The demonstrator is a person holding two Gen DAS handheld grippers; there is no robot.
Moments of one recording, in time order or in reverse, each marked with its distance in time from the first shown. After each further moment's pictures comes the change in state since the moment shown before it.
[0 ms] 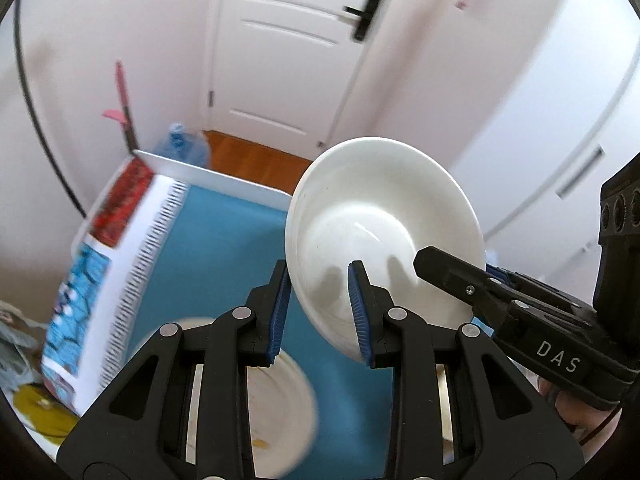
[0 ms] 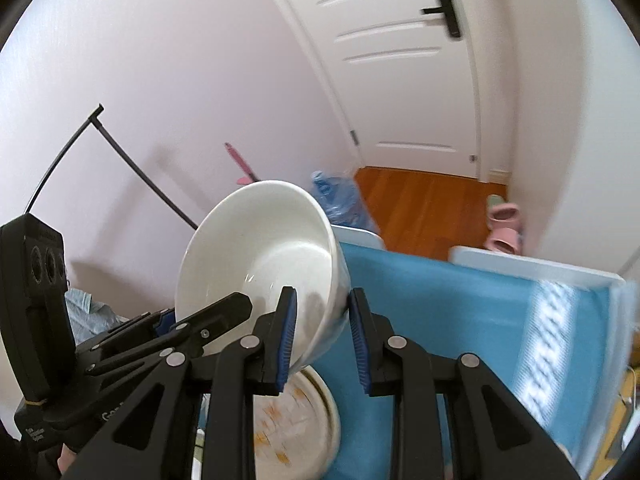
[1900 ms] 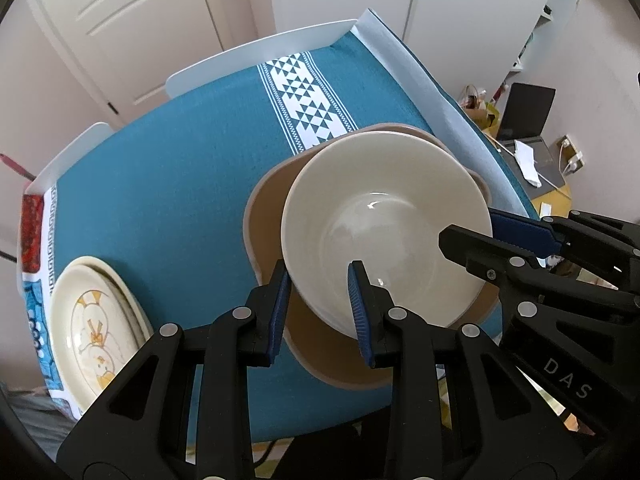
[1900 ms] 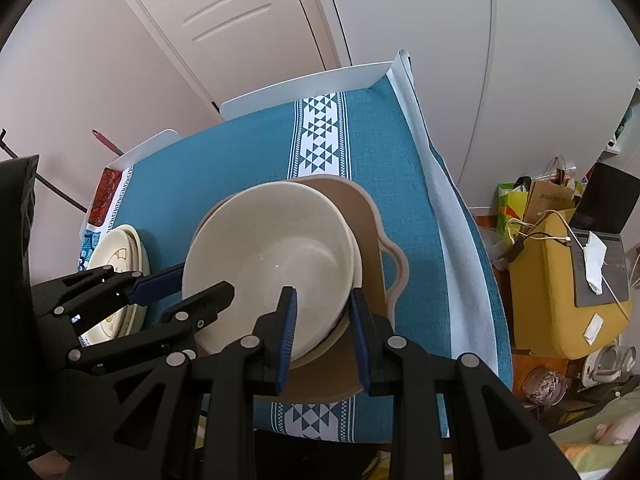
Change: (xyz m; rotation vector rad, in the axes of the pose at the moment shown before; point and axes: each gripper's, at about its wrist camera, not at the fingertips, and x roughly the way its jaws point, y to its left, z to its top) left arm 0.082 -0.172 -0.166 0.574 0.345 0.040; right arm -0.074 -0.134 -0.188 0.284 0.107 -0.321
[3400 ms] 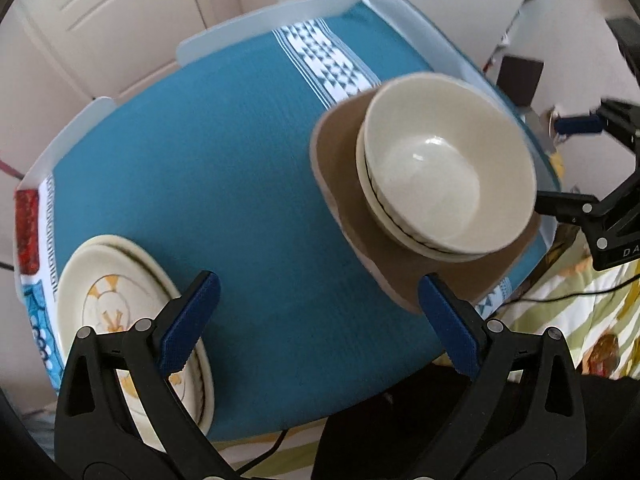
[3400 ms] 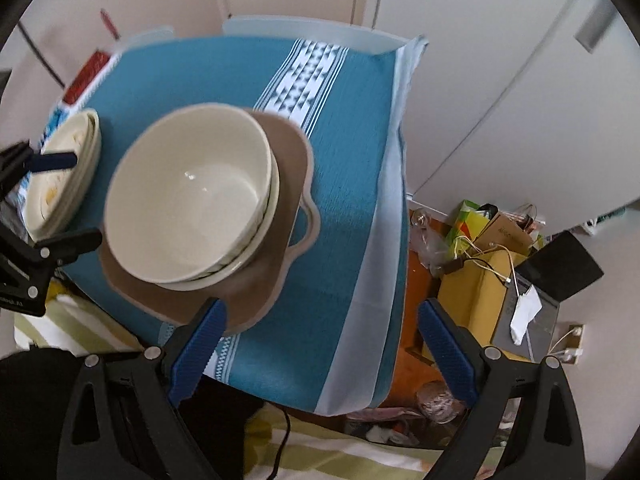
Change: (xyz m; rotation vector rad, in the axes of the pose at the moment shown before) left arm 0.009 0.051 -0.024 0.079 0.081 -0.052; right arm 0.011 -0.021 0.003 -0.395 0.241 -0.187
